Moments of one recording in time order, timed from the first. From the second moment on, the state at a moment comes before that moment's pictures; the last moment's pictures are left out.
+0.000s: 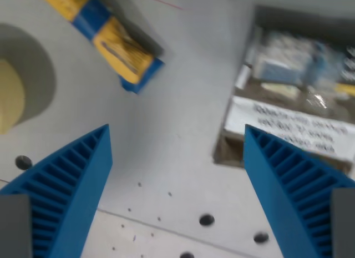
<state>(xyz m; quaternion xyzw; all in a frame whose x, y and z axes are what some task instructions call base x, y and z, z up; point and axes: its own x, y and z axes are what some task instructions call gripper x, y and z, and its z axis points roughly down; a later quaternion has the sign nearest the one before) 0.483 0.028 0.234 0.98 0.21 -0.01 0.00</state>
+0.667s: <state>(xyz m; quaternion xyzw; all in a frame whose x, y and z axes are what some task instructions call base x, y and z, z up) 0.489 0.066 0.206 0.95 0.32 0.00 0.00</state>
